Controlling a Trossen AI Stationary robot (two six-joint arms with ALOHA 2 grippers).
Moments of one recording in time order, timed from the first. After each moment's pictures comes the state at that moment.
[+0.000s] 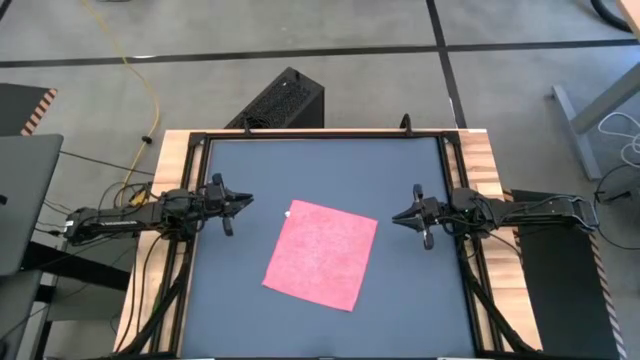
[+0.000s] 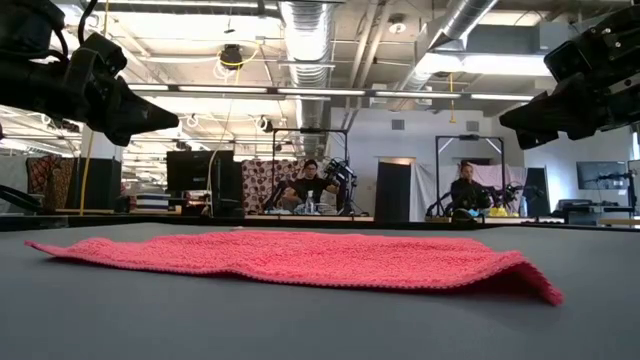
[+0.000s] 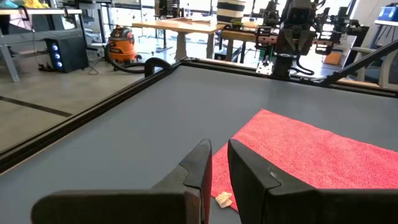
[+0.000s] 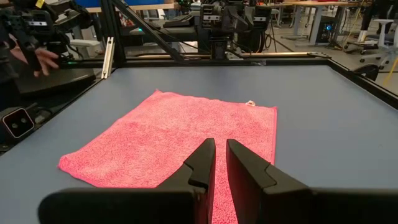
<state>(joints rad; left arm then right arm) 0.11 0.12 0.01 0.06 -0.23 -0.08 -0.08 0.32 0.01 0.18 -0.16 0.02</state>
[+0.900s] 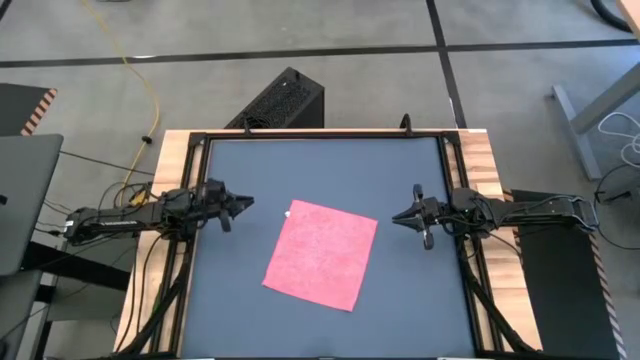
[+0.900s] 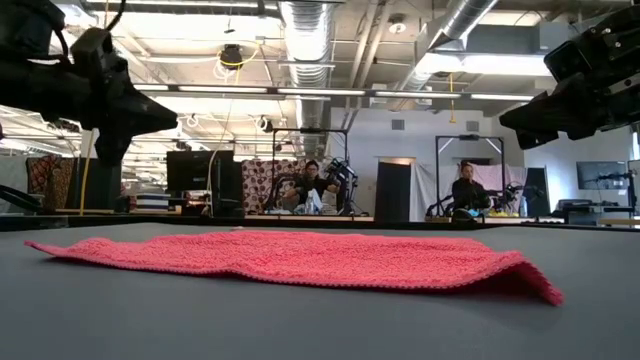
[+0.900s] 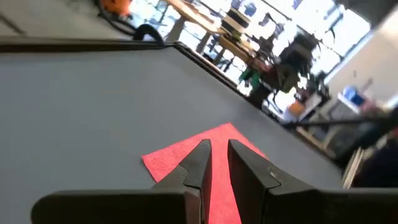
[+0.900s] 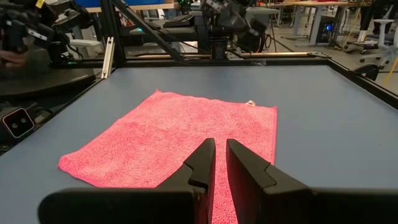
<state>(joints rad) 0.11 0.12 0.01 0.06 -0.20 -0.59 -0.08 0.32 0.01 0.18 -0.16 0.02</state>
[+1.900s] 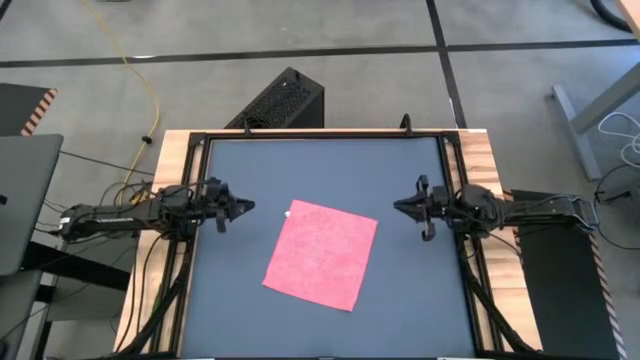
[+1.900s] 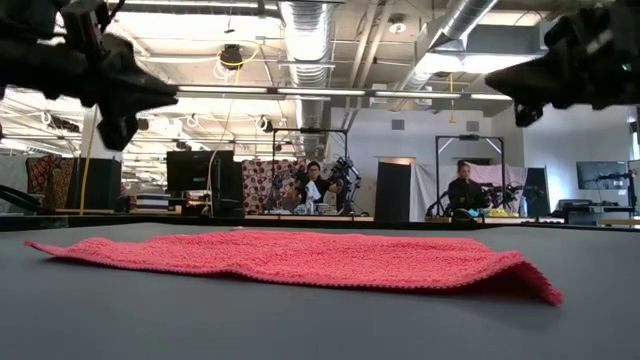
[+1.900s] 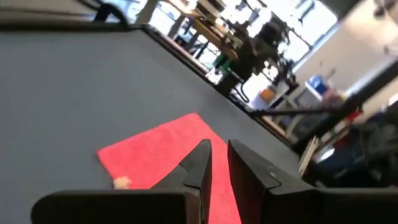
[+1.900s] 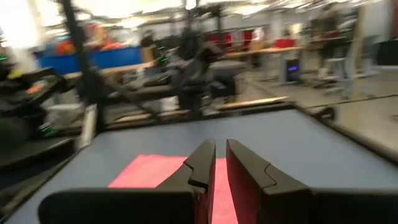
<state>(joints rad) 0.11 0.24 0.13 0.06 -0.04 -0.61 -0.06 0.32 0.05 0.38 0.02 0.12</state>
